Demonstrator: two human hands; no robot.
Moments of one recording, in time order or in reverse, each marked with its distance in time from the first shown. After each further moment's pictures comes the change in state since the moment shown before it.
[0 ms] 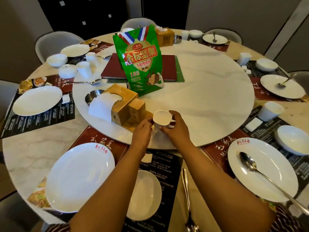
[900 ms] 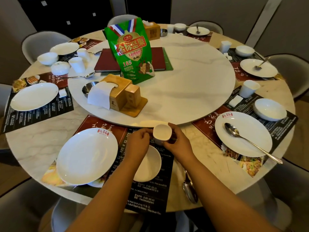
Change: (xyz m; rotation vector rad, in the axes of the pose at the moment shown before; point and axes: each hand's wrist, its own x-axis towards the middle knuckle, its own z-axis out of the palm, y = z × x) left_hand -0.102 -0.044 -0.028 0.334 -0.040 0.222; right_hand -0.135 0.035 -0.004 0.070 0.018 0.075
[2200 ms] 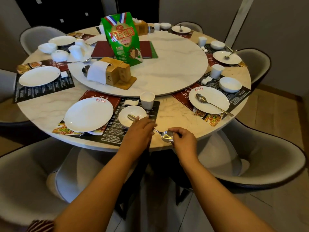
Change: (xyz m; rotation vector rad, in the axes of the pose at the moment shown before) left_hand -0.179 -0.016 0.009 0.648 -0.050 0.731; right_hand -0.211 0.002 -0.044 0.147 0.323 0.183
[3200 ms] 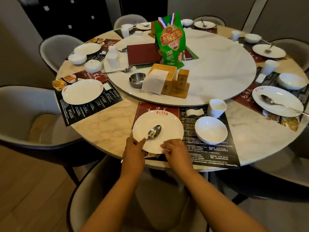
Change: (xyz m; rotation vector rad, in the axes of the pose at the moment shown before) left_hand -0.075 -0.284 -0.091 -0.255 -0.026 -0.588; right_hand -0.034 -0.037 0.322 -0.611 -0.205 -0.420
